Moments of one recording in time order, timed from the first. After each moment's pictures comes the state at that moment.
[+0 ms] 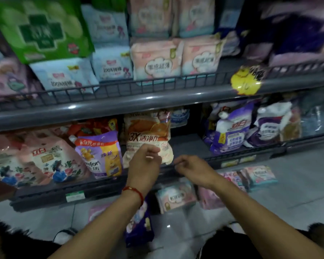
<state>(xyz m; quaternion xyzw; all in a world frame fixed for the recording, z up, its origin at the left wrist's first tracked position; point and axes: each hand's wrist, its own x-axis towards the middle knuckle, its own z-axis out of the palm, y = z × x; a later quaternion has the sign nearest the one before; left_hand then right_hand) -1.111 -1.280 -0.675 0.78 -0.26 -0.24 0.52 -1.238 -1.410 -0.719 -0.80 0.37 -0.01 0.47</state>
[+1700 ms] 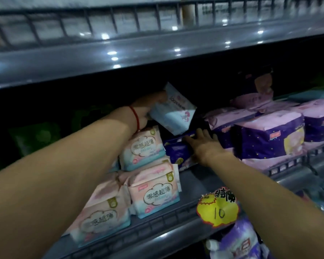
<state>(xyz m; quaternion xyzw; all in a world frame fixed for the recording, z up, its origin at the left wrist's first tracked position) -1.049 -1.650 -0.353 0.62 -0.42 -0.30 0.59 -1.184 -1.766 -0.490 -0.90 0.43 -0.08 -0.04</state>
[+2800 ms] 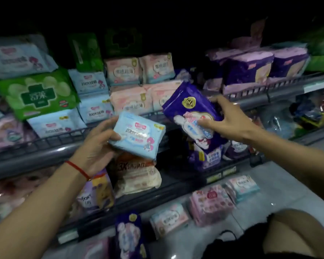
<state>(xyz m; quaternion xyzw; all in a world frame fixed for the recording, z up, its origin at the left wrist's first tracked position) -1.038 -1.295 -0.540 0.52 -0.29 -0.42 0.68 -1.336 -1.491 -0.517 -0.85 0.35 -0.28 0.26</state>
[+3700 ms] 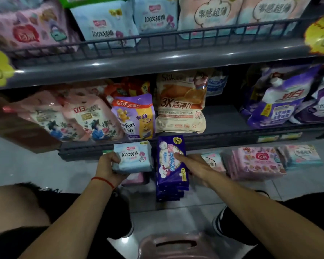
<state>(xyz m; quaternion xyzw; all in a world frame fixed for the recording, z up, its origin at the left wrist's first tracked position) -1.007 -1.125 -0.747 0.56 0.17 -0.46 0.67 -1.184 -1.318 -0.814 -0.56 0.46 0.06 0.69</state>
